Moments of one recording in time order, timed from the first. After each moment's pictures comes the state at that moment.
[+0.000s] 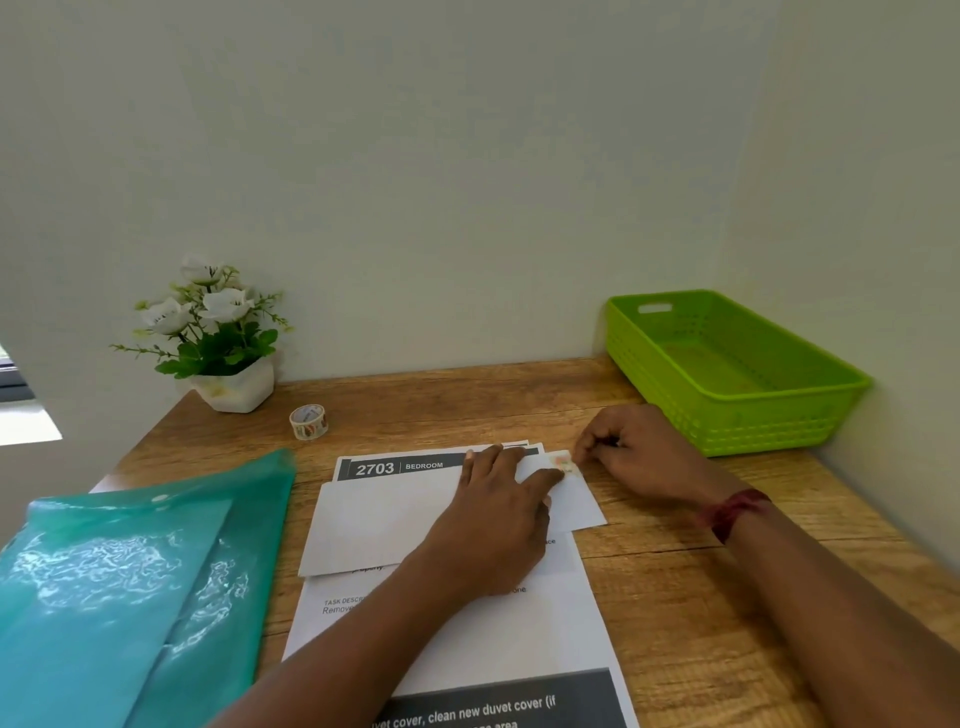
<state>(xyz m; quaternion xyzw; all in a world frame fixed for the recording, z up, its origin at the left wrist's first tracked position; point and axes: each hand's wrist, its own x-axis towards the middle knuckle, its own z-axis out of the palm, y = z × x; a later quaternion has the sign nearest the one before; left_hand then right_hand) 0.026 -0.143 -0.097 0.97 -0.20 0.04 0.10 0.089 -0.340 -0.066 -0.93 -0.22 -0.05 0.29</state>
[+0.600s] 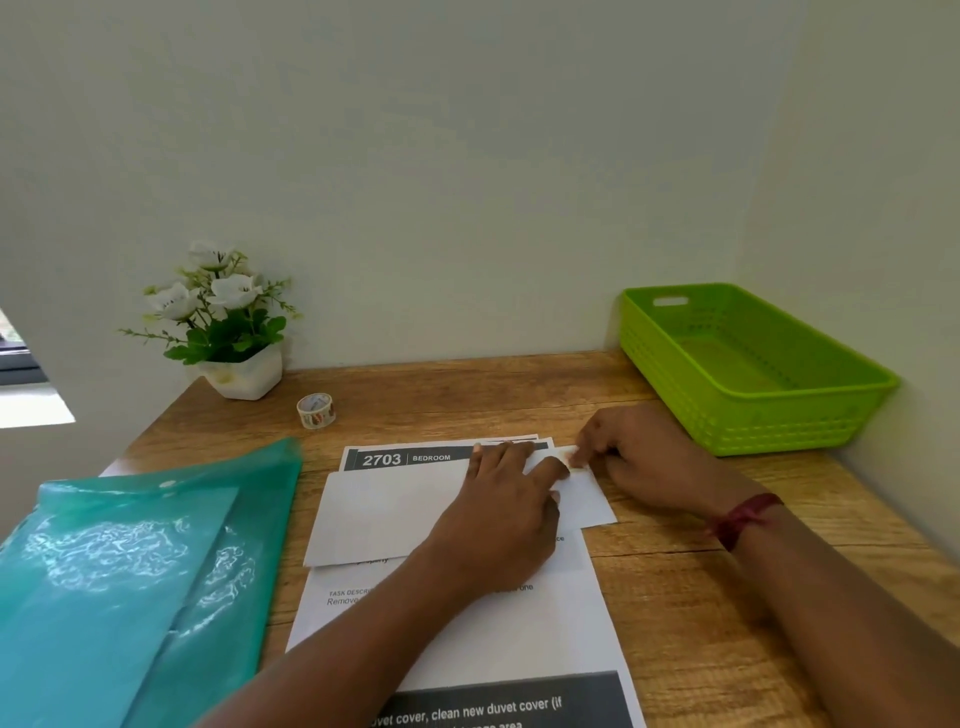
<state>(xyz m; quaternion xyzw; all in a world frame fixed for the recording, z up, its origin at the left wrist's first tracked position) 0.028 -0.143 -0.102 0.96 -0.20 0.08 0.15 0.087 -0.335 -0.065 -0.94 -0.30 -0.07 0.17</state>
